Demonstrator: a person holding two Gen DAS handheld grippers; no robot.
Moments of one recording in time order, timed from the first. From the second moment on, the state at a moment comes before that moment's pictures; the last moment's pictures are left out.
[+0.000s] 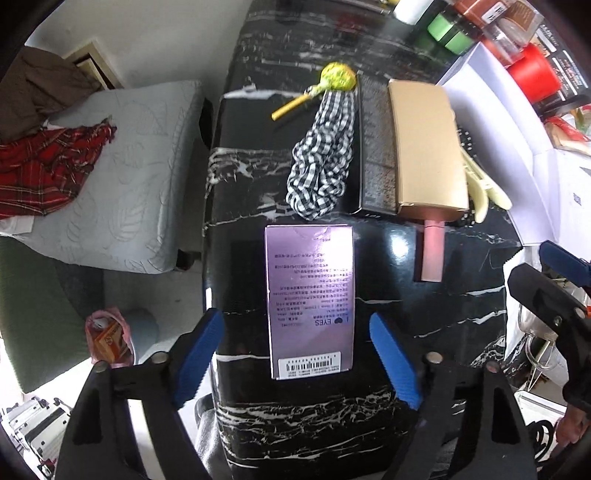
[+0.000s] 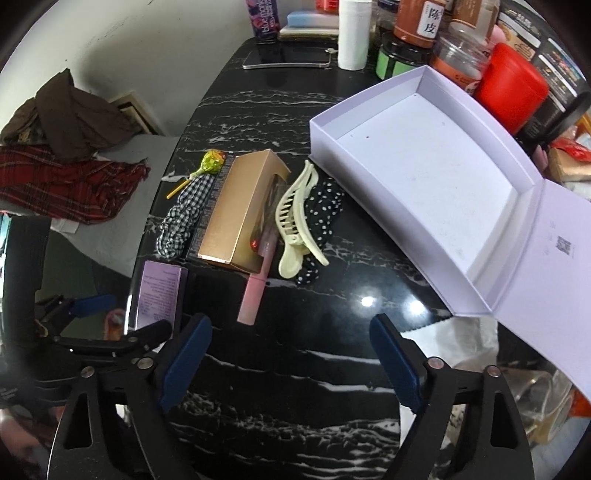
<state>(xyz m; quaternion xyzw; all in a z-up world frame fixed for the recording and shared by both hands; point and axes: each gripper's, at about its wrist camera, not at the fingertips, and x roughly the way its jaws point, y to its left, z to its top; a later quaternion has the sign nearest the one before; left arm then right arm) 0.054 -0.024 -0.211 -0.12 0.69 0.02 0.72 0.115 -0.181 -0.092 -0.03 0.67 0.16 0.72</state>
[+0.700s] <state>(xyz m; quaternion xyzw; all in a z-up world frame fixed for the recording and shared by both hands) 0.061 -0.028 -0.210 -0.10 0.67 0.01 0.74 0.123 -0.150 -0.153 0.01 0.70 0.20 0.69</state>
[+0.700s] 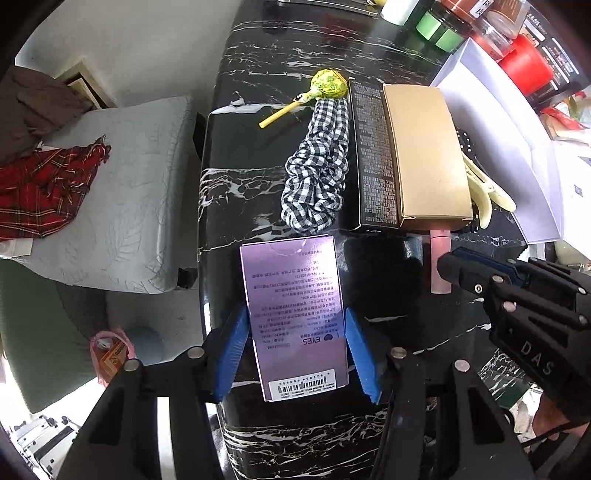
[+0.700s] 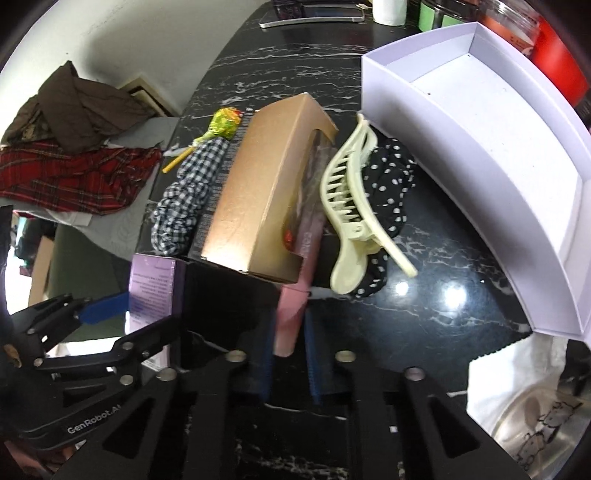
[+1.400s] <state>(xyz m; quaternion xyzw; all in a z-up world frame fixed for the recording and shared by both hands) 0.049 -0.022 -0.202 -0.11 0.66 0.01 0.74 0.102 -0.162 -0.138 0.00 0.68 0.20 0.71</state>
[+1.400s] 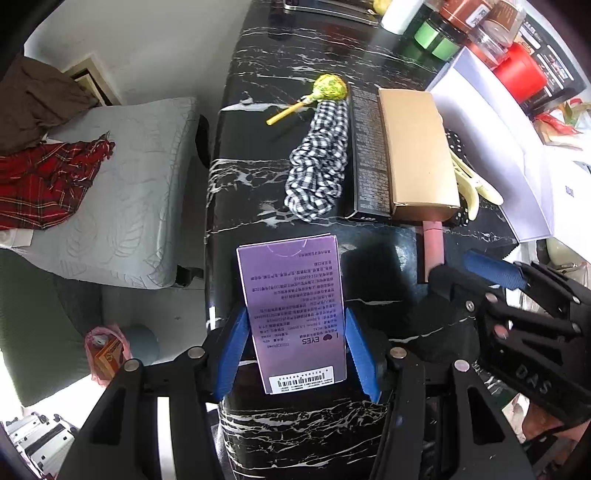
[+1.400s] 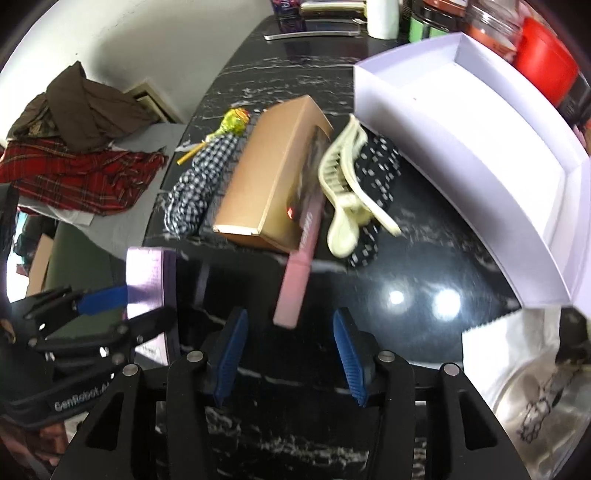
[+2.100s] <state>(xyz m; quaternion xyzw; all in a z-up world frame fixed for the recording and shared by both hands) 0.052 -0.022 -0.206 -0.11 0.66 0.00 0.74 0.096 -0.169 -0.156 -0.01 0.71 0.19 0.68</state>
